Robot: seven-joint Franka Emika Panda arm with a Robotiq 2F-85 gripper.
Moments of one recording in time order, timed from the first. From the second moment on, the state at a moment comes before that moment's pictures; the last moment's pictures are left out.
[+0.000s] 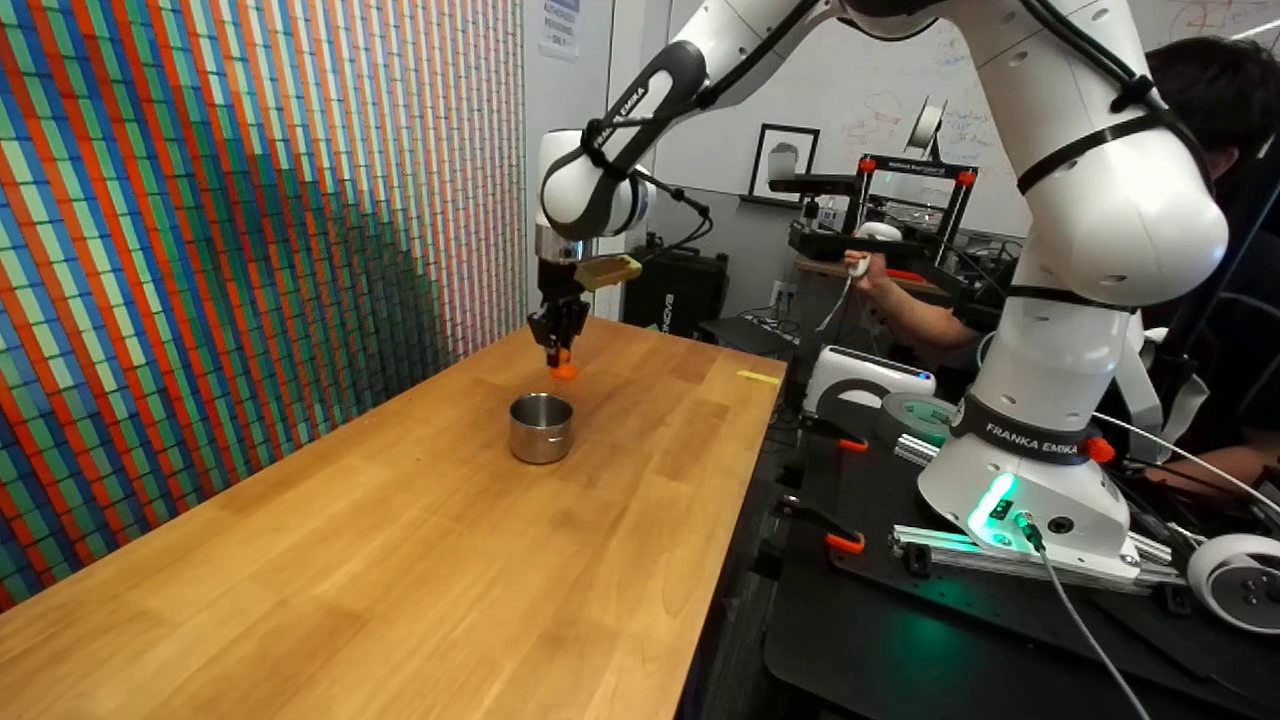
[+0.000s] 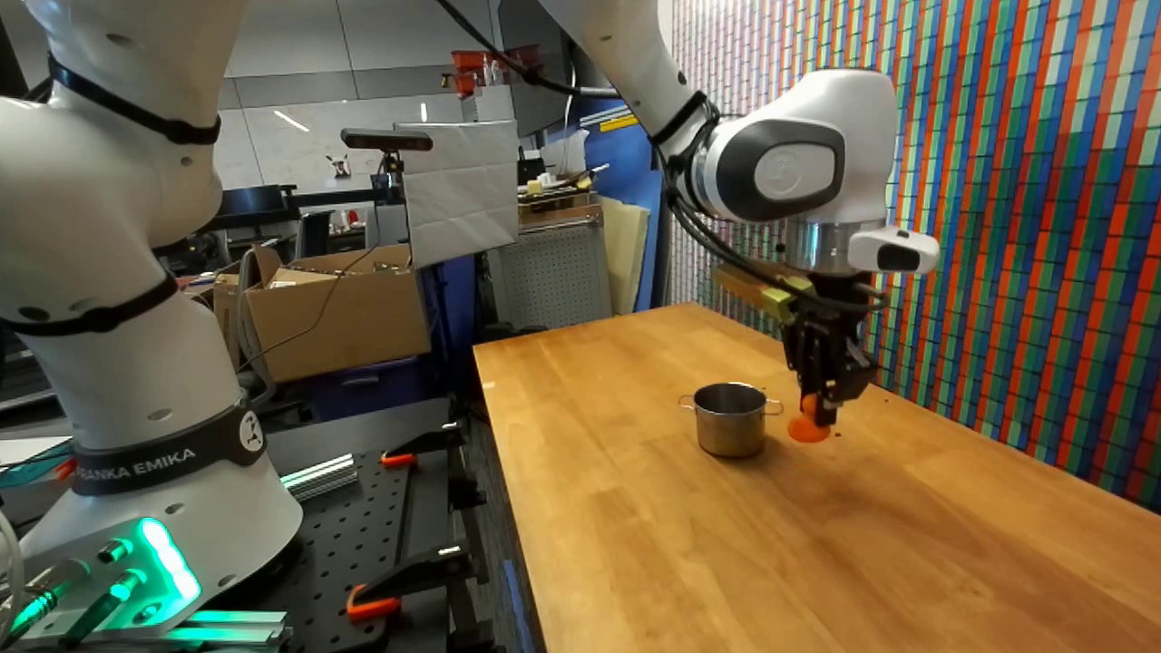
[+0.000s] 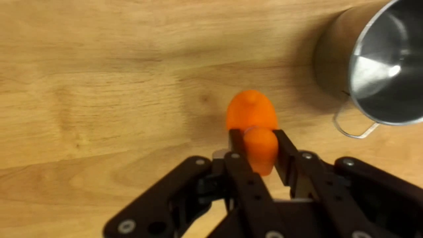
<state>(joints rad) -0.05 0.61 0.01 -1.88 0.04 2.48 -0.01</state>
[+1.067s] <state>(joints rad) -0.05 0.45 0.12 -1.99 0.29 2.33 -0.10</state>
